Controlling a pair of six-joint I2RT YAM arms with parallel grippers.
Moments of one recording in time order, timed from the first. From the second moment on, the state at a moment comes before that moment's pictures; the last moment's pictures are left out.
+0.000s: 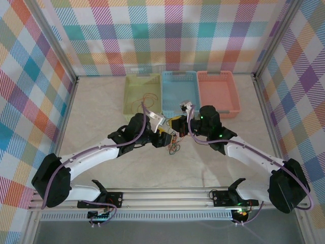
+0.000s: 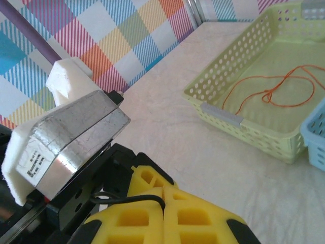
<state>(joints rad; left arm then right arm) -0.76 1.31 0.81 -0.08 0.27 -0.29 0.64 1.22 0.77 0.13 -0.47 0.34</state>
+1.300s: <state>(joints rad) -0.77 1.38 0.86 -0.07 0.06 -0.22 0.64 1.24 0.83 0.07 -0.69 0.41</state>
